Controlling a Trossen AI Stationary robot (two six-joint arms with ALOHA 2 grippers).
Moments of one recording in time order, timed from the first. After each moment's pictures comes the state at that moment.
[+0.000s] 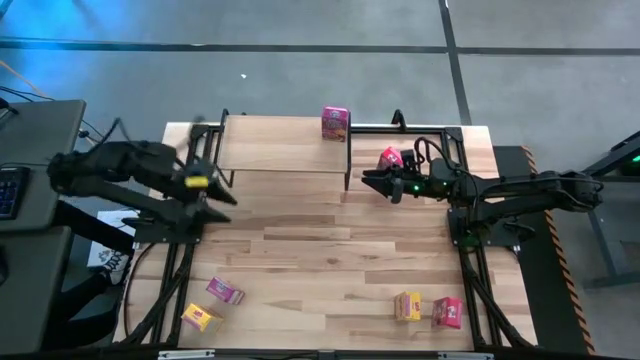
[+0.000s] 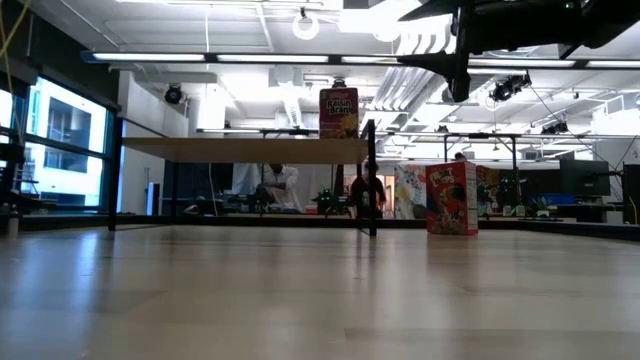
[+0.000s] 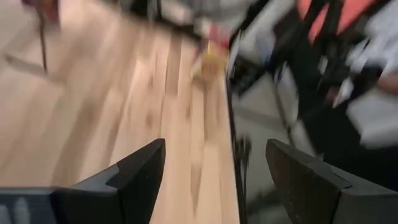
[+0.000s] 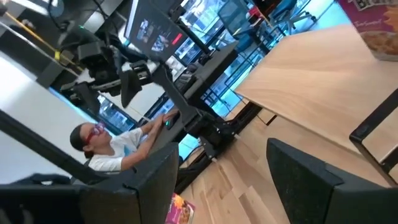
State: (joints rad) left arm -0.18 0.82 1.22 -0.94 0.13 -0.49; right arm -0.13 0.99 0.49 0.51 0.03 0.78
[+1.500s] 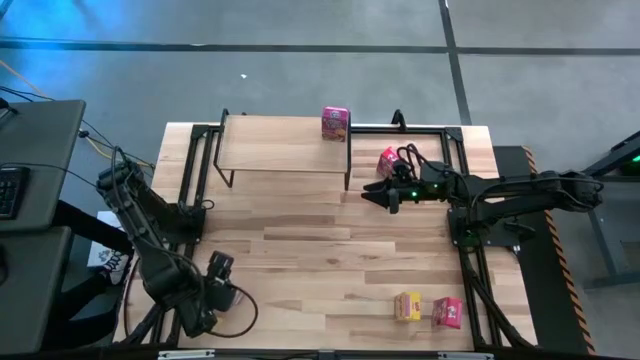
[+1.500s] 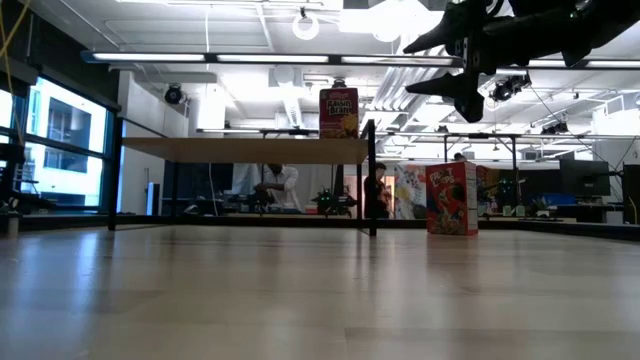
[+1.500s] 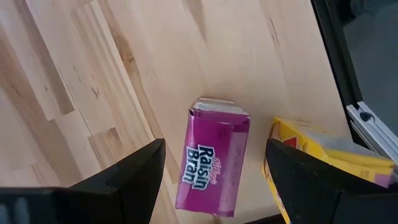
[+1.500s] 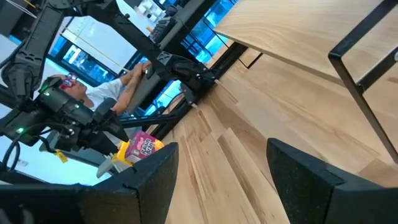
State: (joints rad) left arm -0.96 1.51 1.27 -1.19 -0.20 -0.57; right arm -0.13 0.99 0.49 0.29 -0.08 0.78
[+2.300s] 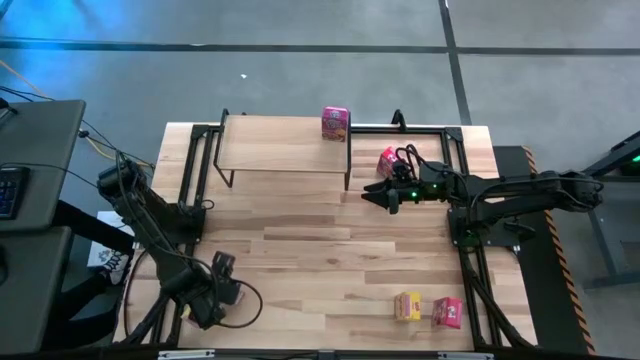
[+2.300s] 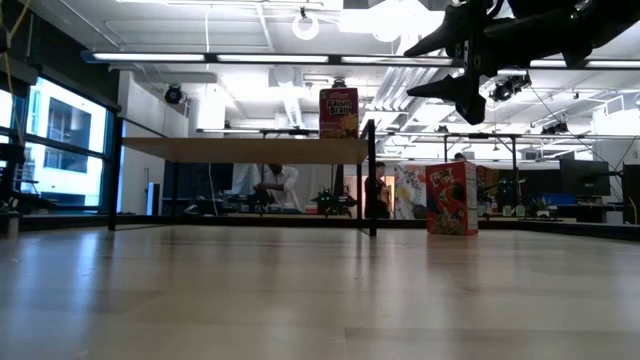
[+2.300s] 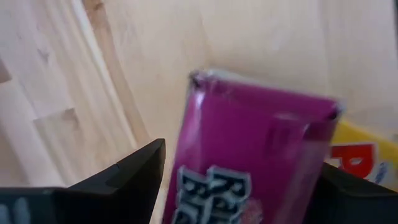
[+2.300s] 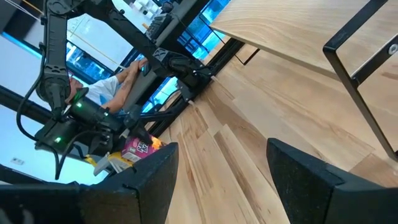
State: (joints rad) left arm -0.96 1.51 1.00 -0.95 -0.13 -0.64; right arm -0.13 0.99 0.49 0.27 -0.08 0.78
